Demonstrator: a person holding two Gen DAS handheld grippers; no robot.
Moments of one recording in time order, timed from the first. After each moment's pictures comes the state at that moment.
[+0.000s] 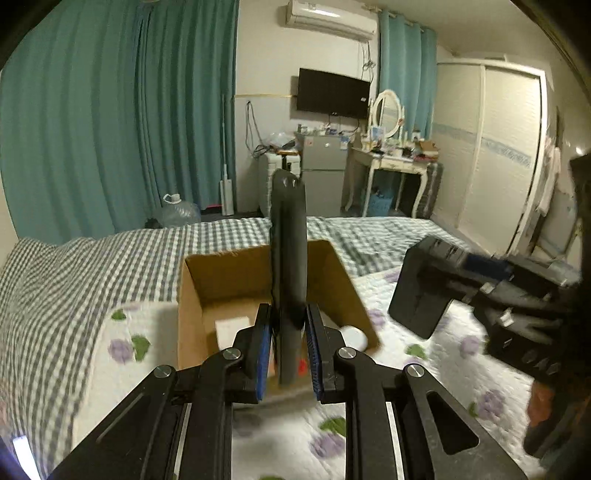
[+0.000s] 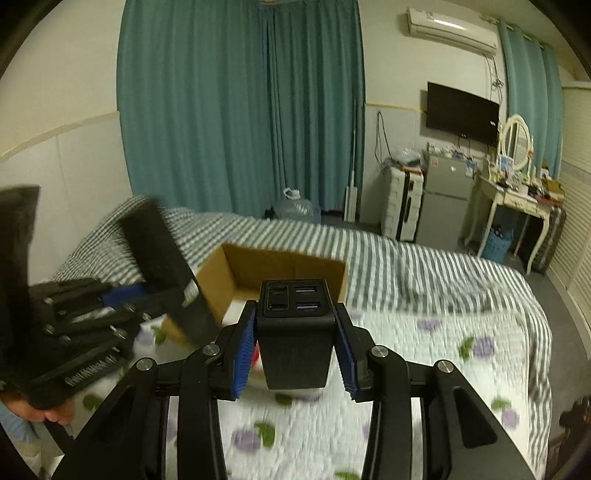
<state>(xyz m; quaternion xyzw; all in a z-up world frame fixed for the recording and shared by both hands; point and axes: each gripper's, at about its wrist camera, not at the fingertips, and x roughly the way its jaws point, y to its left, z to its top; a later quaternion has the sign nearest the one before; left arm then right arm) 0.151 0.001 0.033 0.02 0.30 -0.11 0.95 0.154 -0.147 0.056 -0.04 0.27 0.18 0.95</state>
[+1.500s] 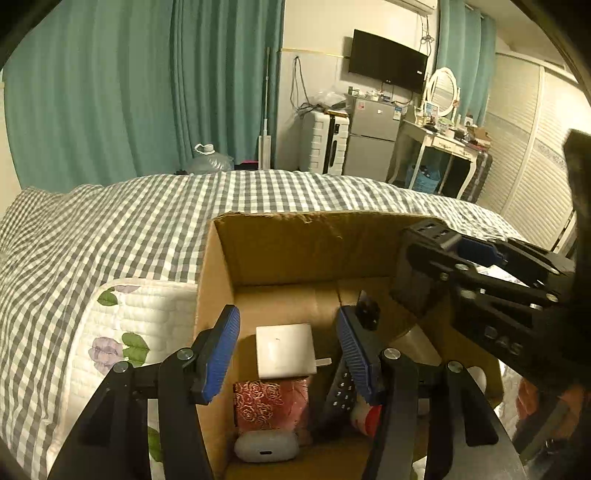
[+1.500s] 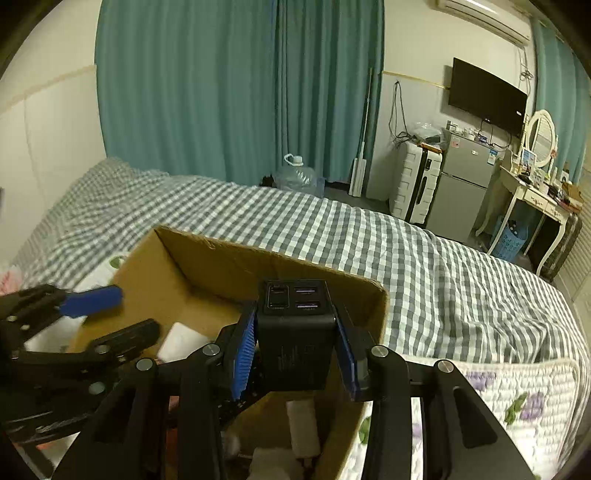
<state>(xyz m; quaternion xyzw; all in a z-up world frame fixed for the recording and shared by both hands) 0.253 0.040 -0.045 -0.02 0.38 -0.04 0.93 0.311 -0.094 -0.041 -0.09 0.34 0.17 0.92</state>
